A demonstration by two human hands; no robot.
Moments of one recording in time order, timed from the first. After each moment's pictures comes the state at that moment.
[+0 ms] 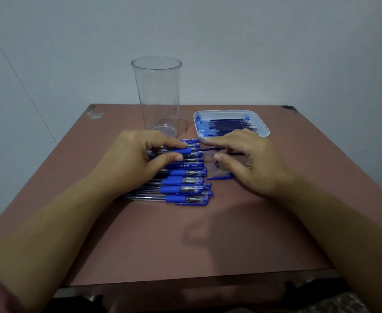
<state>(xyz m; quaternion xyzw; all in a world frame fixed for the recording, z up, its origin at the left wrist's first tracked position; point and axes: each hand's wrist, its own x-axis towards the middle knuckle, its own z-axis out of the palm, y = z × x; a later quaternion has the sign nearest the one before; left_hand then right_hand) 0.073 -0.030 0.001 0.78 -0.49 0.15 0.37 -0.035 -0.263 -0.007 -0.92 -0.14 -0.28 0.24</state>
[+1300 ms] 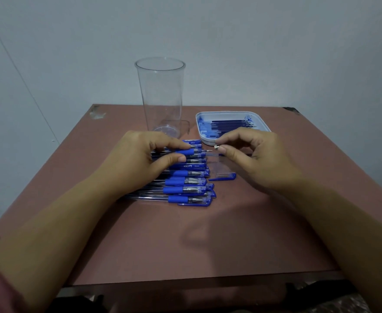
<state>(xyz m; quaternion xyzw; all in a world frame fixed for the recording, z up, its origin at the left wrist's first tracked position) 0.073 -0.029 0.000 0.78 -0.48 0.13 0.38 -0.036 -0.255 0.002 -0.87 -0.08 -0.25 0.42</state>
